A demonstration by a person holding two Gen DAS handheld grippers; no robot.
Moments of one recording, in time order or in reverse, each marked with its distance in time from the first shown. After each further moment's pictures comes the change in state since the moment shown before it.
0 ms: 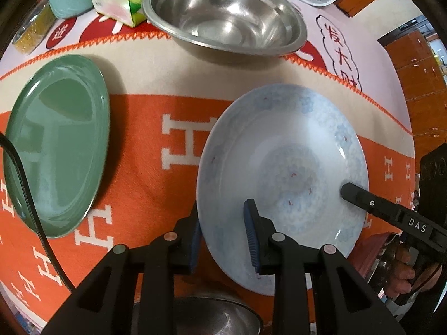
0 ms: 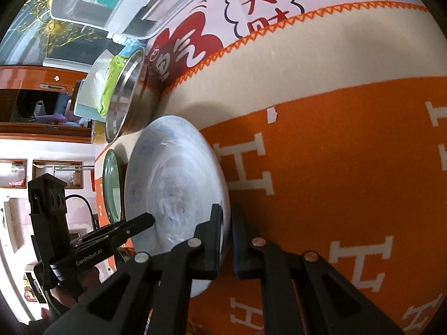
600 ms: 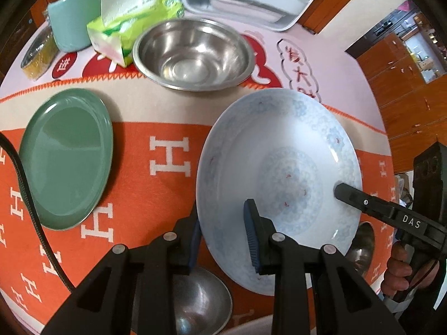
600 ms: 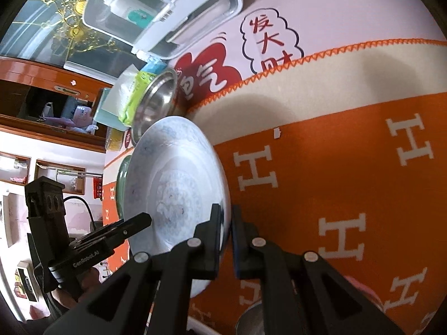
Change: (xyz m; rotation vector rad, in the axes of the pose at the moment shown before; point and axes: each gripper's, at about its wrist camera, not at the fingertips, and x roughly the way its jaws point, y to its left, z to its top) left arm -0.062 -0.016 -0.026 0.065 -0.143 -0.065; right arm -0.053 0.021 -0.021 -0.044 -0.122 -0.004
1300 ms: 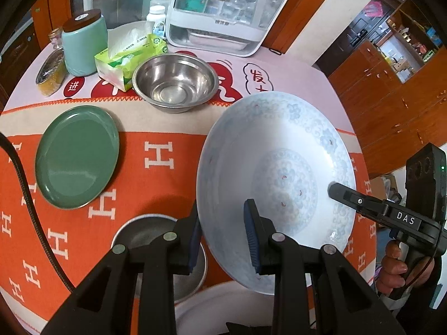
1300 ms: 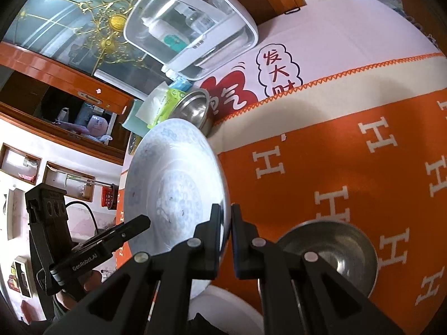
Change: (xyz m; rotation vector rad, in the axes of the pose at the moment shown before) left arm -0.071 -0.024 -0.046 0.054 -0.137 -0.063; right arm -0.070 0.027 -0.049 -0.046 -0.130 0.020
